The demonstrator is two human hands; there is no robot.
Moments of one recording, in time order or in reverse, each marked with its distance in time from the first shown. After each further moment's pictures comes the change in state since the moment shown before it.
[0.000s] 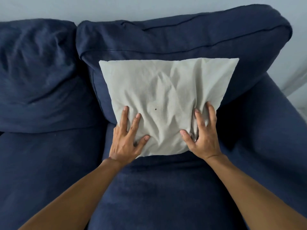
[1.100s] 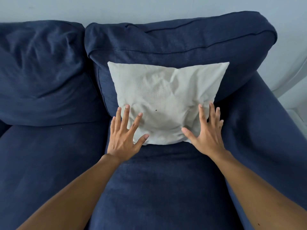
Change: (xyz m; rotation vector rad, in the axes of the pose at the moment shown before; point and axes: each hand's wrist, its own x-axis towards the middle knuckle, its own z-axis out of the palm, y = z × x) left_hand -0.021 0.011 -0.029 0.177 -0.155 -0.063; right_hand -0.015 -0.022 -0.043 -0.206 -0.362 0.374
